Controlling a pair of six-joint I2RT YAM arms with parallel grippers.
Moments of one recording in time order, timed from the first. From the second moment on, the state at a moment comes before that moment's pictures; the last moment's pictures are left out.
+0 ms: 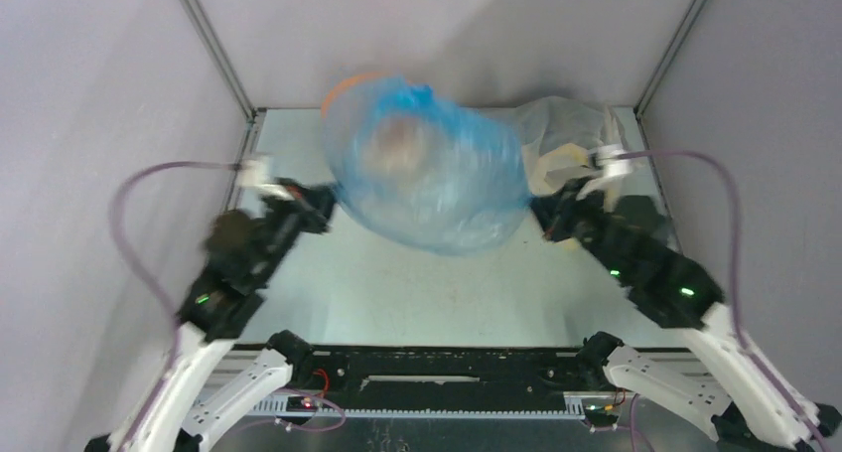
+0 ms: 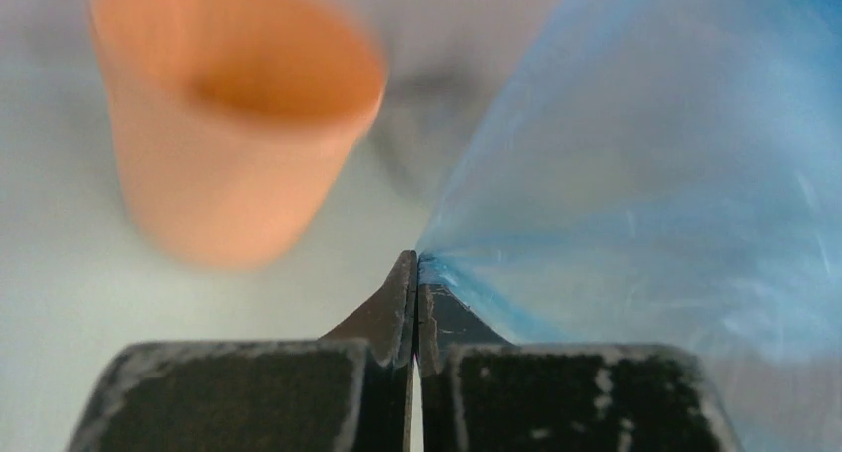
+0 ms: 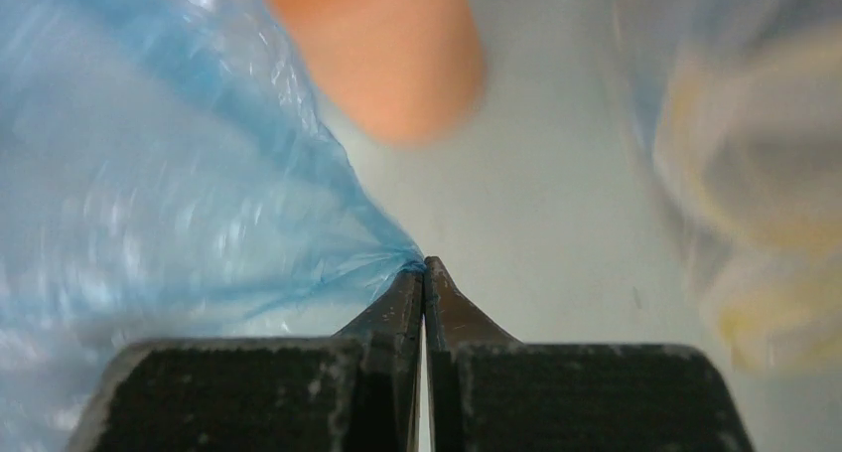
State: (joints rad) left arm -0.53 0.62 1.09 -0.40 -0.12 -0.45; right arm 0.73 0.74 1.19 -0.54 0.20 0.41
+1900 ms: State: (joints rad) left arm -0.53 0.80 1.15 -0.58 0.11 -0.47; right arm 0.68 0.57 0.89 -0.69 0.05 0.45
